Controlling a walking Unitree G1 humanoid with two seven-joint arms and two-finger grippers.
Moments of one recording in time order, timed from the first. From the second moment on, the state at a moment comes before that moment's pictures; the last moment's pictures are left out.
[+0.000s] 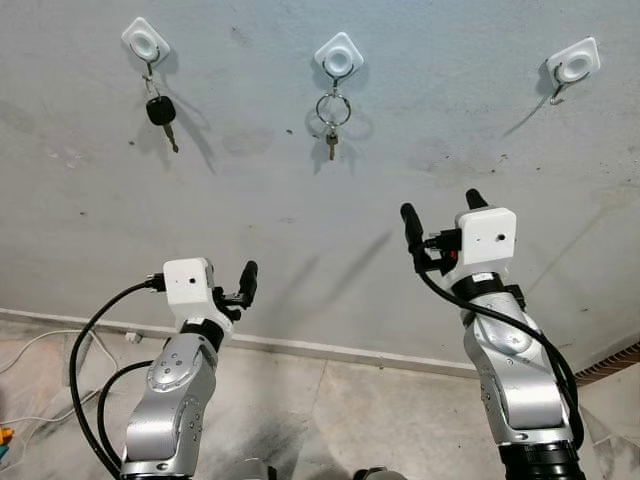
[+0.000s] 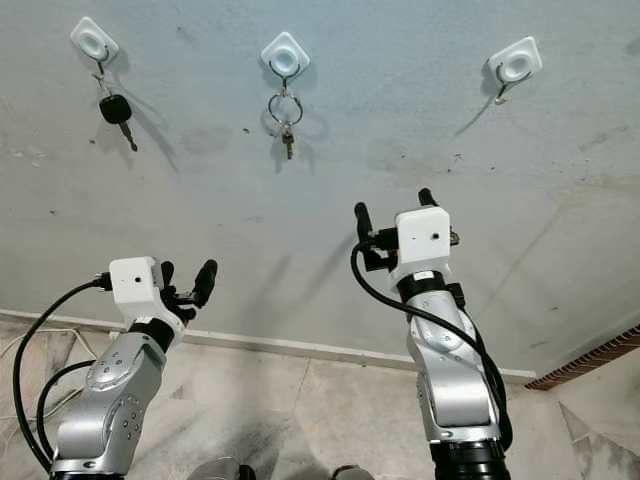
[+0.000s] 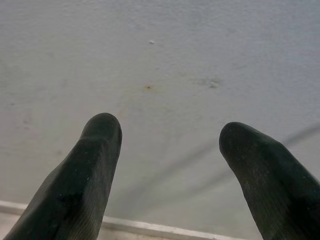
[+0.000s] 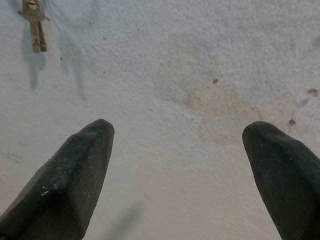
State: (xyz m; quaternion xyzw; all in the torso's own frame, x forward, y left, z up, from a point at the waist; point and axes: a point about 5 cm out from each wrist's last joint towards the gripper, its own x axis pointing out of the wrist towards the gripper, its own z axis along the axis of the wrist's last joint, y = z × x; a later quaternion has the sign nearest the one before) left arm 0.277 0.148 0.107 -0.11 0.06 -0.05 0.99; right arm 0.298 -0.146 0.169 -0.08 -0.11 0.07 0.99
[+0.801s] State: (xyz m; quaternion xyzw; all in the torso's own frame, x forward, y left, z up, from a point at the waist) left arm 0.274 0.134 0.100 -0.11 0.10 -0.09 0.98; right arm 0.299 -0.146 0.168 -0.07 -0.10 0.07 0.99
